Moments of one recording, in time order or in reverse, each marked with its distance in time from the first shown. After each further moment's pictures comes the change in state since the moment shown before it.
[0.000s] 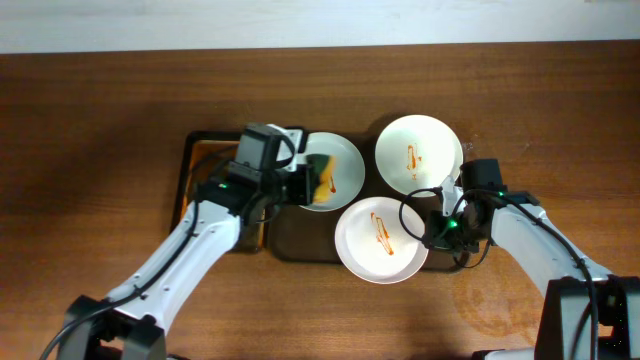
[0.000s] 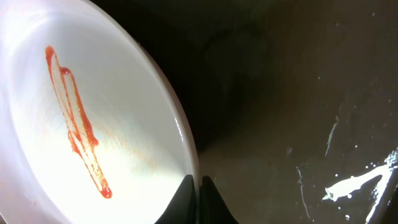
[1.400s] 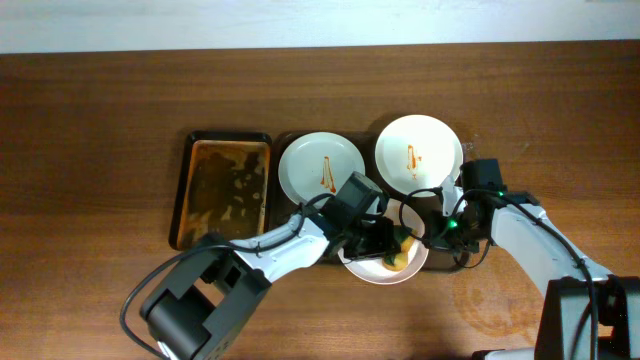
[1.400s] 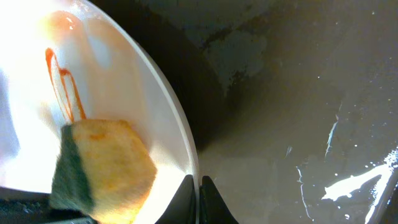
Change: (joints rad) left arm -0.377 0.352 0.003 0.214 0.163 -0.467; right arm 0.000 0.000 0.000 -0.002 0.000 0.000
